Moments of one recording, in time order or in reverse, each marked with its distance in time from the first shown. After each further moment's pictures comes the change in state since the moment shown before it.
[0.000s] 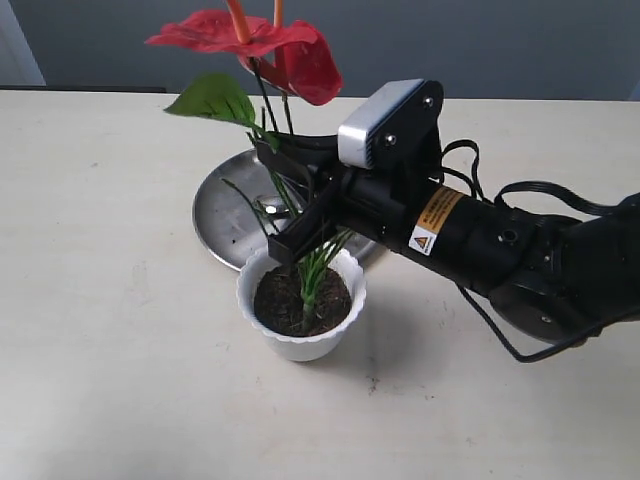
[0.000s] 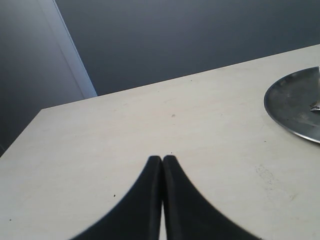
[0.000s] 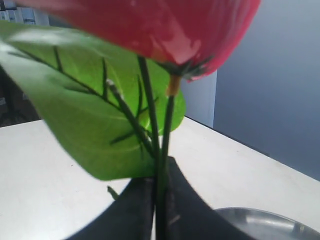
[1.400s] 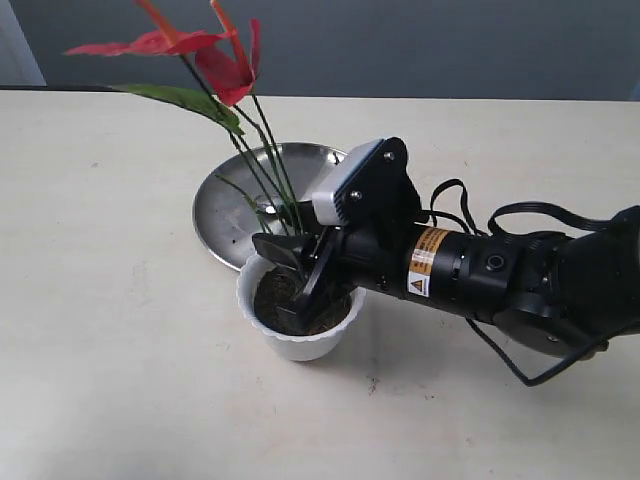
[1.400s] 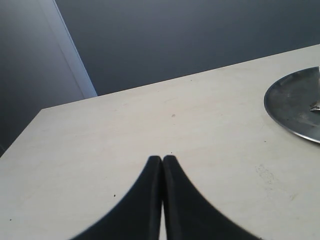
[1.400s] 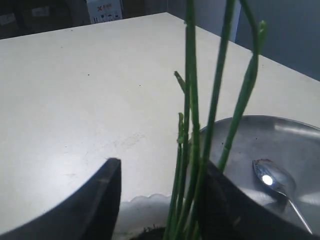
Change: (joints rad) left arm 0.000 0.000 0.000 0.000 0.000 0.000; right arm 0.000 0.011 0.020 -0.108 0.198 0.065
